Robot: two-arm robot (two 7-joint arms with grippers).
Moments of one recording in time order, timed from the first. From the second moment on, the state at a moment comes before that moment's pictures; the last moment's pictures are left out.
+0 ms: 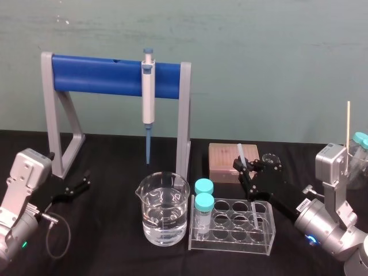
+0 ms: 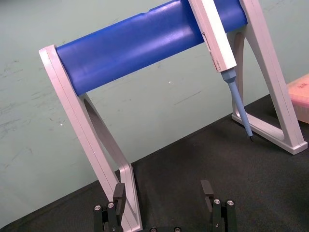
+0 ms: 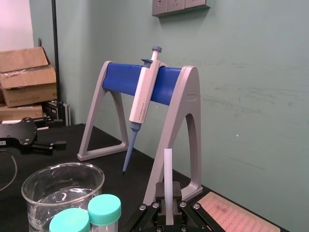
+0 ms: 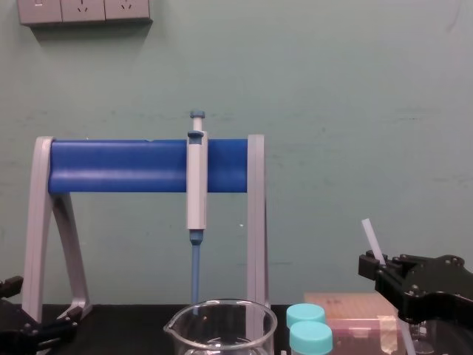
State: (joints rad) left arm -0.20 0.60 0.45 -1.41 -0.25 -0.12 0.03; right arm 0.23 0.37 -0.31 -1.33 0.35 -0.26 0.52
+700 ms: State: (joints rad) left arm -0.20 0.60 0.45 -1.41 -0.25 -0.12 0.03; right arm 0.23 0.37 -0.30 -1.33 0.35 -0.26 0.52
